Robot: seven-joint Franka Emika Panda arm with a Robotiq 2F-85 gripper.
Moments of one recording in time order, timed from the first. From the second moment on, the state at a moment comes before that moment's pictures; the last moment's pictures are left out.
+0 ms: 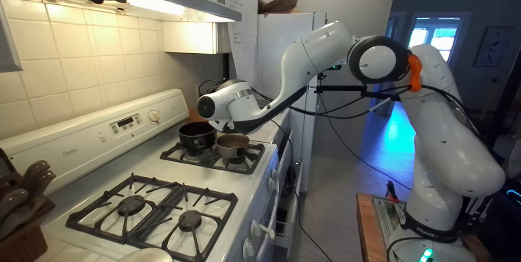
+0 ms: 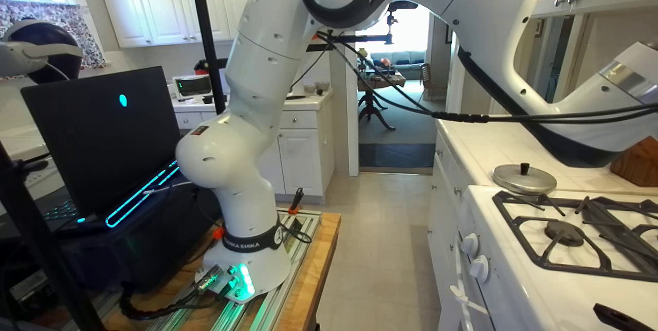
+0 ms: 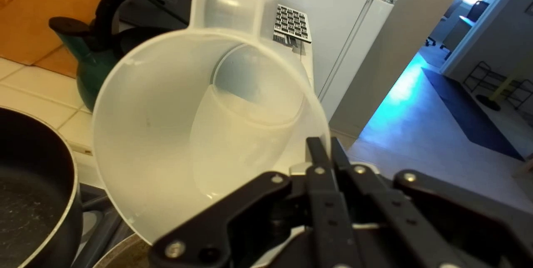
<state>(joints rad) 0.03 0.52 -0.05 -1.61 -1.36 1.79 -1.36</state>
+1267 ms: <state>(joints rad) -0.03 0.49 -0.05 -1.67 -1.37 1.78 -1.18</state>
